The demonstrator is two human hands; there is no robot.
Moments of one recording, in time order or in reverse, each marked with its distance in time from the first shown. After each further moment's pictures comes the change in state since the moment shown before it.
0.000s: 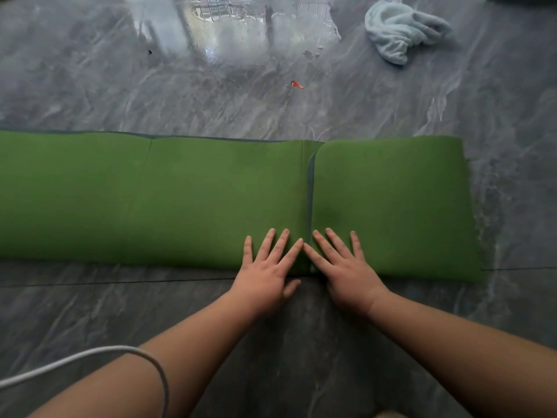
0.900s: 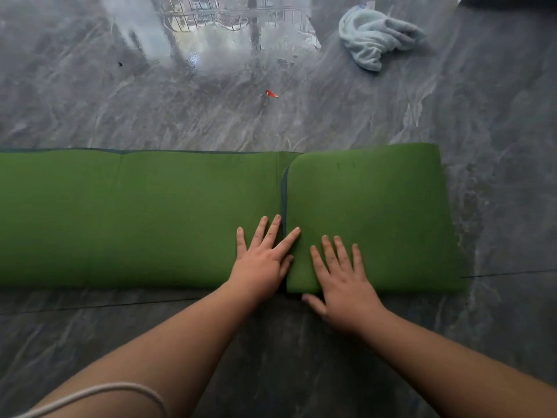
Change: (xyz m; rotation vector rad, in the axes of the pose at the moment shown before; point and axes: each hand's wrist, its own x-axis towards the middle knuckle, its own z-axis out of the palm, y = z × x) left_hand 0.064 0.019 -0.012 -0.079 0.083 -0.050; right_hand -0.019 0.019 -0.001 0.110 0.029 0.230
